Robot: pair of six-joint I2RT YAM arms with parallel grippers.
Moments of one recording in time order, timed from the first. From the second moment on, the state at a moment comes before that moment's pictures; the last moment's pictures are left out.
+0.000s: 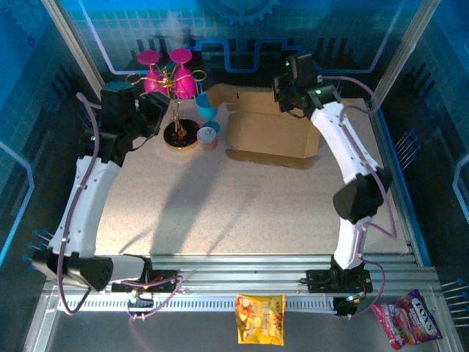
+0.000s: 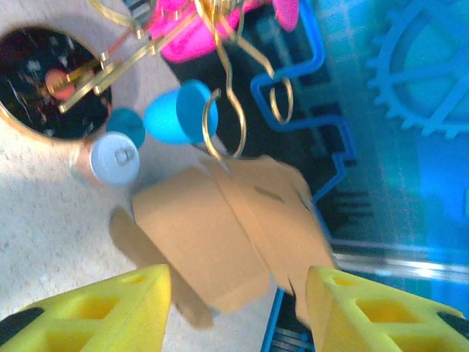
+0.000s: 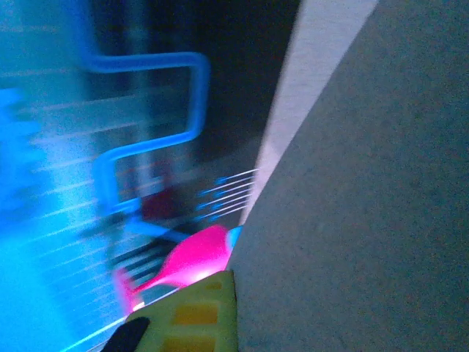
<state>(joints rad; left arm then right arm) -0.12 1.33 1.59 -0.76 0.15 -1.18 0.34 1.97 2.14 -0.83 0.03 1.62</state>
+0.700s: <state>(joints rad) -0.31 1.62 1.71 -0.69 0.33 -1.22 0.24 1.85 1.74 -0.78 -0.08 1.53</state>
